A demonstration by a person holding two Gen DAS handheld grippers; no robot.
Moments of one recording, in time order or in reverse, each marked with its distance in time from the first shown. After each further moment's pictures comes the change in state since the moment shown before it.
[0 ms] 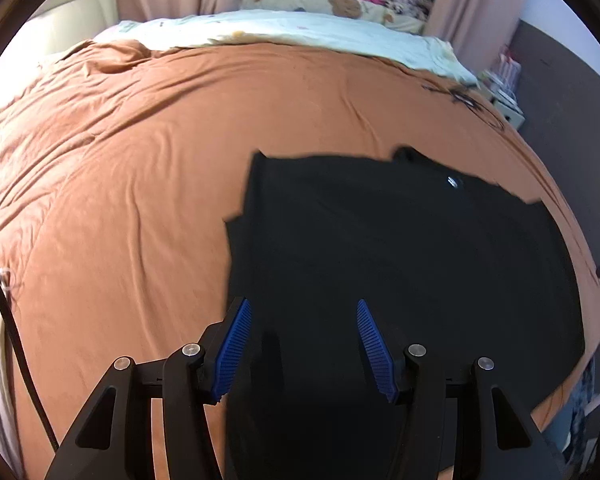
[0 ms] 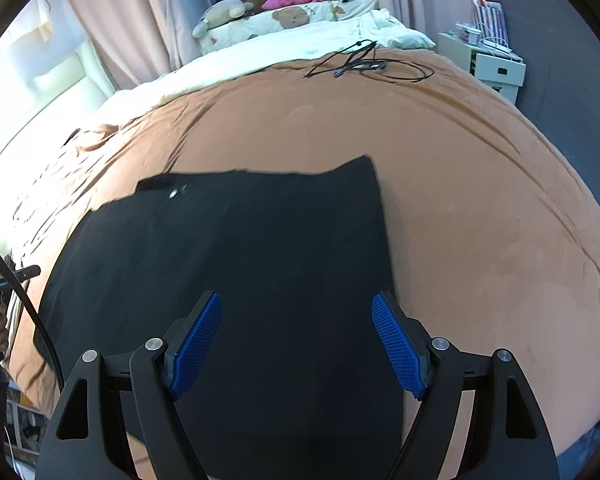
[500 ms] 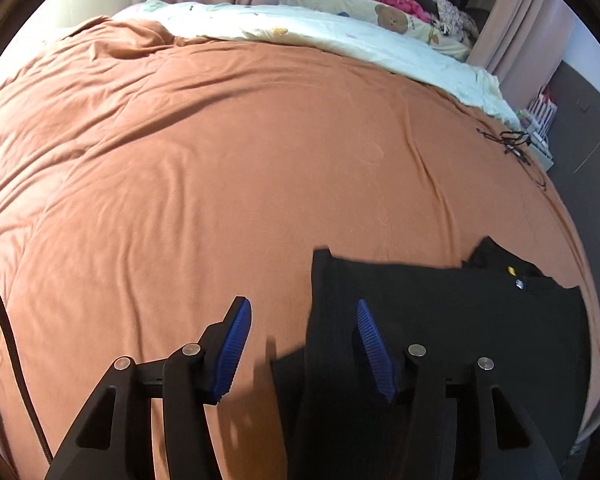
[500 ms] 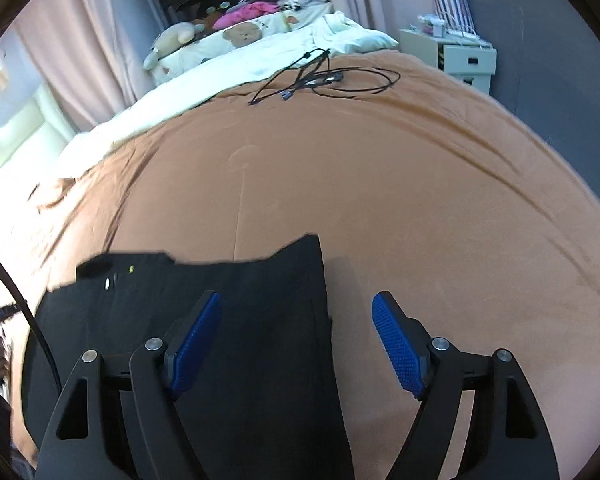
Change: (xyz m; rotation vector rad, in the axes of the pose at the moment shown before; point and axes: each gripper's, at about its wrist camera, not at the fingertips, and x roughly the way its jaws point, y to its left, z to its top) left arm 0.075 0.071 0.105 -0.145 -0.019 0.008; right arm 0.073 -0.040 0.066 0.097 -0.074 -0.093
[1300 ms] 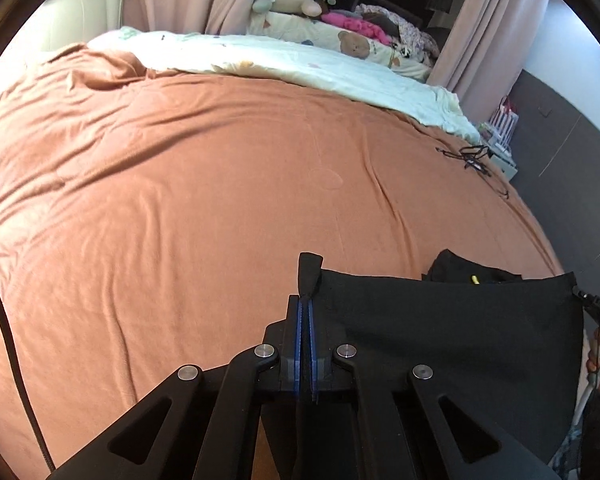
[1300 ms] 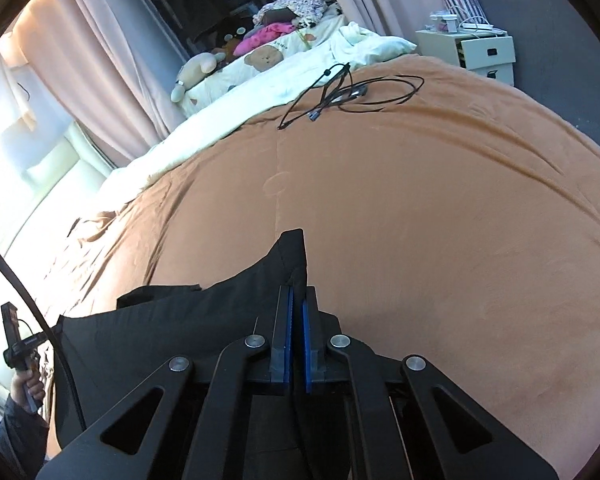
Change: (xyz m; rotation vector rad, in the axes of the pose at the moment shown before) left arm -0.019 0.000 0.006 0.071 -0.113 -0.104; right arm 0.038 -0.025 0.027 0.133 -0.072 0.197
